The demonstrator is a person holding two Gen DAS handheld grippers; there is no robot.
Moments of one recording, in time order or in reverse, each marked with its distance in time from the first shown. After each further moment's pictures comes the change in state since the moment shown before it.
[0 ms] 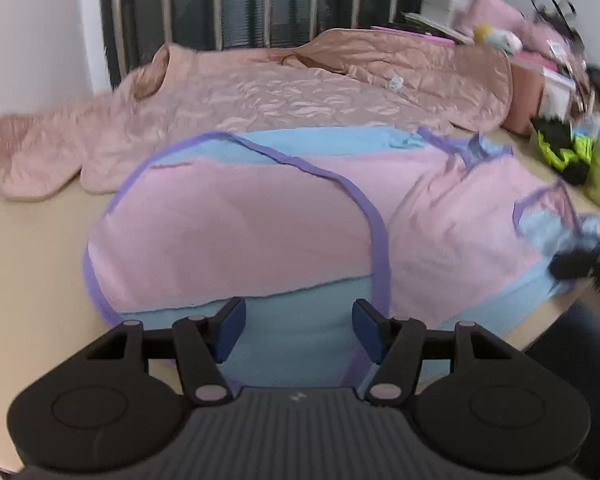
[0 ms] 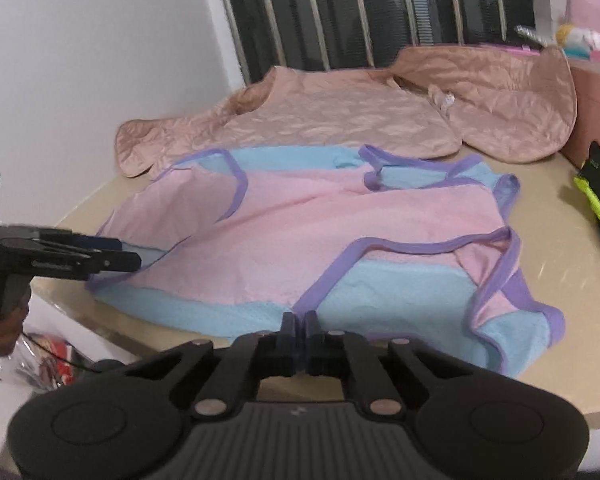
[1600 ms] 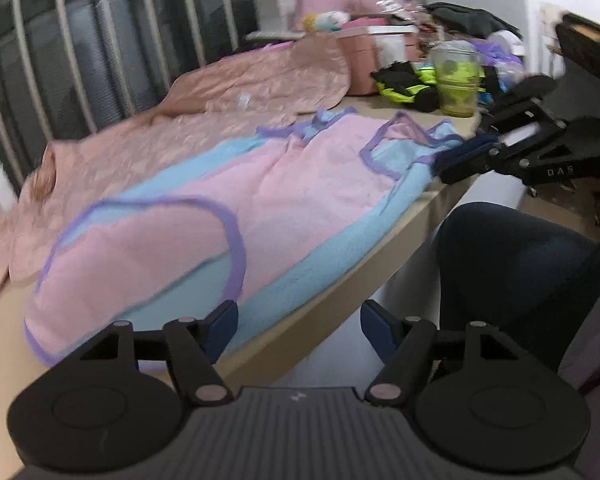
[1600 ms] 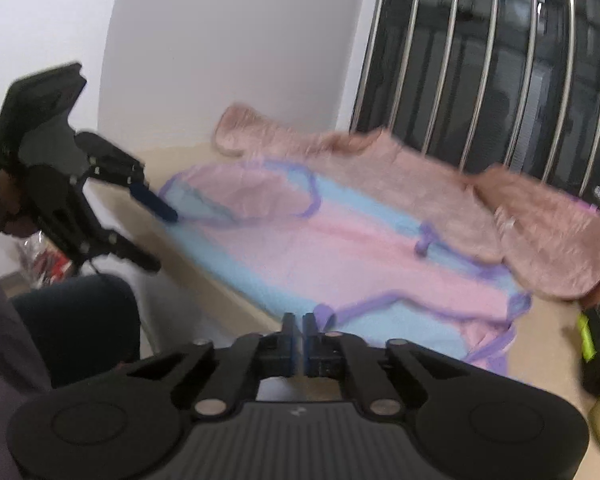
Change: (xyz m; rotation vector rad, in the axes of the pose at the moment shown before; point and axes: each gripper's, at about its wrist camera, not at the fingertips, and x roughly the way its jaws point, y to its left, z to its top) left arm -0.044 -0.067 -0.056 0.428 -0.129 -0.194; right arm -0.037 0.016 -0.041 -0.558 -0.147 0.094
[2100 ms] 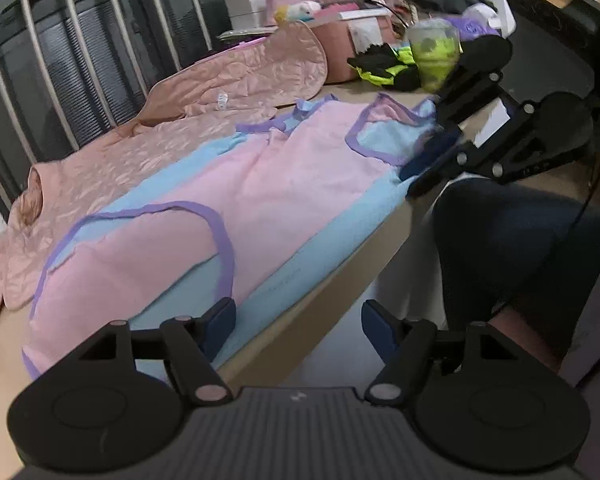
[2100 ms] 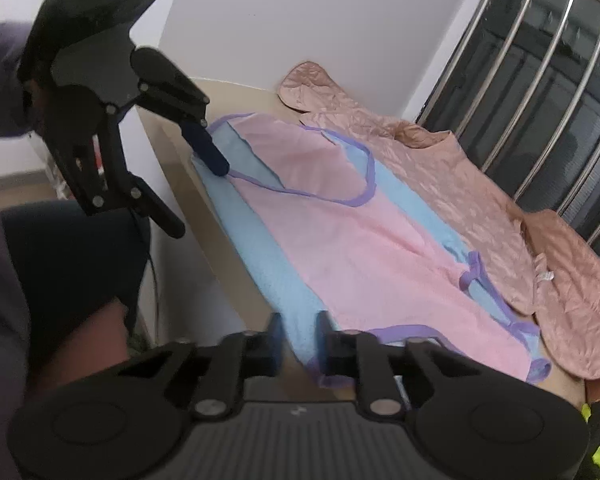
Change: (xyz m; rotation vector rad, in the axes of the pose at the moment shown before) left arm 0.010 -0.002 -0.008 0.056 0.025 -0.021; right arm 0.034 0.016 0.016 -0.244 0.128 0.073
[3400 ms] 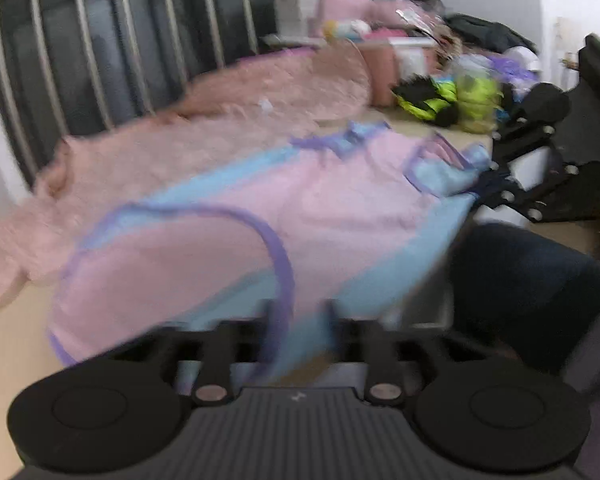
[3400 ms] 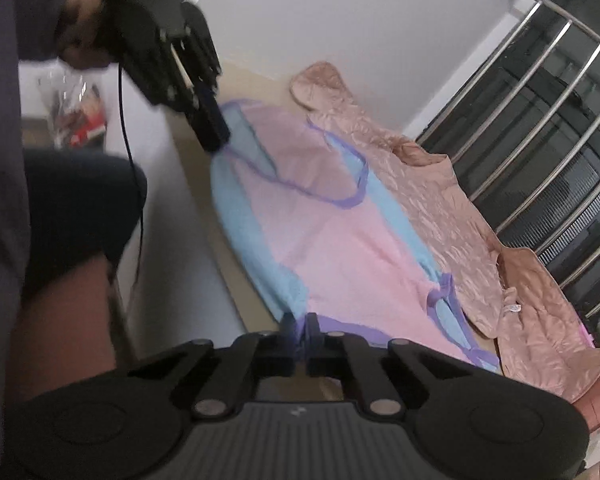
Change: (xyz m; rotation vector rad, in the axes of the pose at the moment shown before) left arm -0.024 0.020 0.022 -0.127 -0.052 0.074; right arm -0.016 0.003 -0.003 -0.167 -0.008 -0.086
